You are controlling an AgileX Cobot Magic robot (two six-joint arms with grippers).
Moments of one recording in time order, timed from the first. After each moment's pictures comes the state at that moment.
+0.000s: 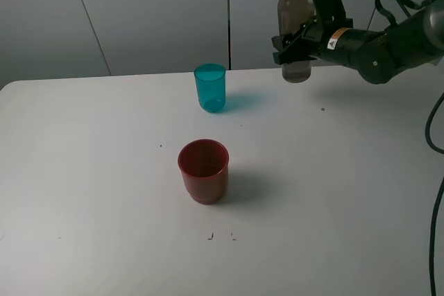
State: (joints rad) left arm 0.03 0.00 -0.51 0.09 1.09 -0.04; right arm 0.22 2.02 -1.07 -0.34 -0.57 0.05
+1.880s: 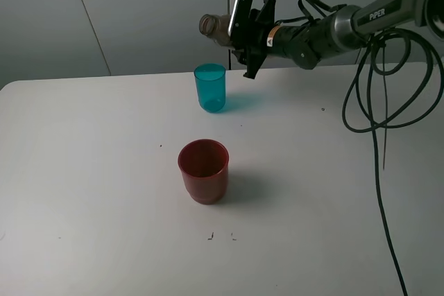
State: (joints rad) left arm 0.03 0.00 -0.51 0.09 1.09 -0.05; right arm 0.35 2.35 -1.55 -0.45 -0.37 -0.71
